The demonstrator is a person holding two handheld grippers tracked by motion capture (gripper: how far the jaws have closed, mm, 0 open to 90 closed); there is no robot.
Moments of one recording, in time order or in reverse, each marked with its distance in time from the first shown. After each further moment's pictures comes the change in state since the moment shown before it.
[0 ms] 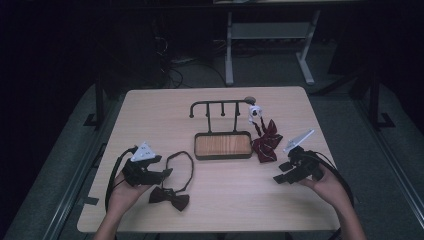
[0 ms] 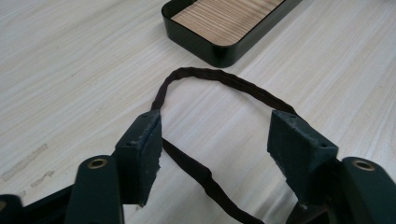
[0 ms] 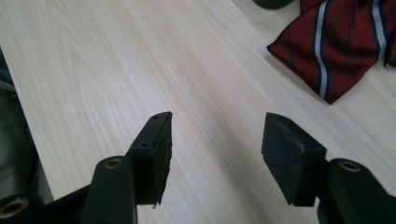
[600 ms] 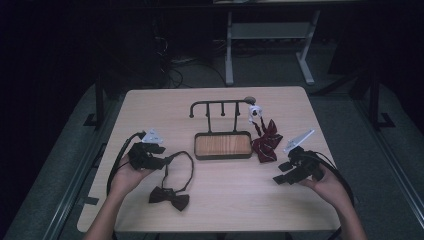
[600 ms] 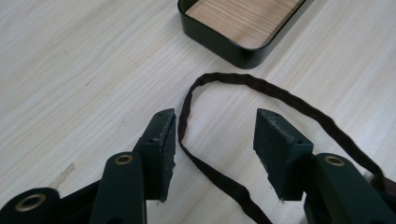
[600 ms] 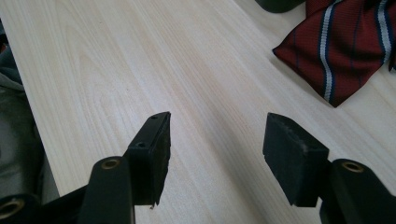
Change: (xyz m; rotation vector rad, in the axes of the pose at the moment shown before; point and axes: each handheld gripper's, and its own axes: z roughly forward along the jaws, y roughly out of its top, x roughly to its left) left arm 0.024 0.034 0.021 0.151 -0.010 0.056; right arm 0.002 0.001 -0.001 -0.009 0.012 -0.013
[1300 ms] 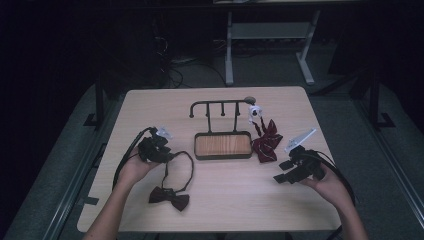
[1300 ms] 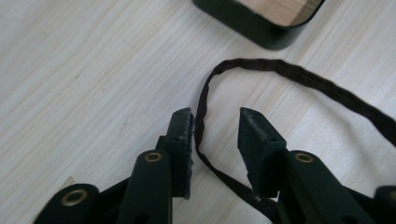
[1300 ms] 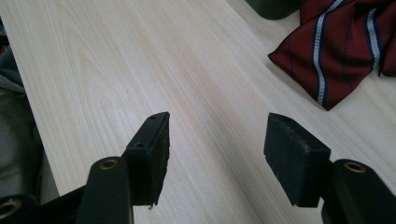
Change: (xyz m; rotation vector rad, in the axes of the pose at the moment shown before) left arm 0.015 0.012 0.034 0.159 -0.012 0.013; right arm 0.001 0.001 -0.005 -0.012 -0.011 -0.008
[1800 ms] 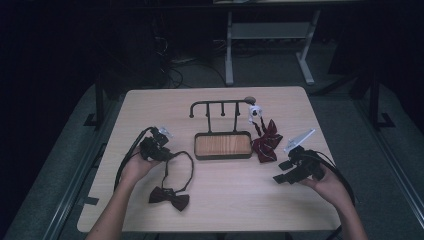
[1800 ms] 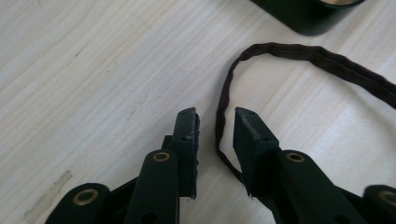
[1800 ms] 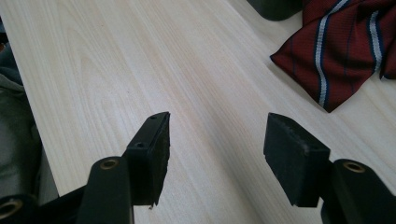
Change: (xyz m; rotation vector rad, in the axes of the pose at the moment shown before) left arm 0.010 0.000 0.016 0.052 0.015 -0.041; right arm 0.002 0.001 0.001 0.004 0.000 -0.007
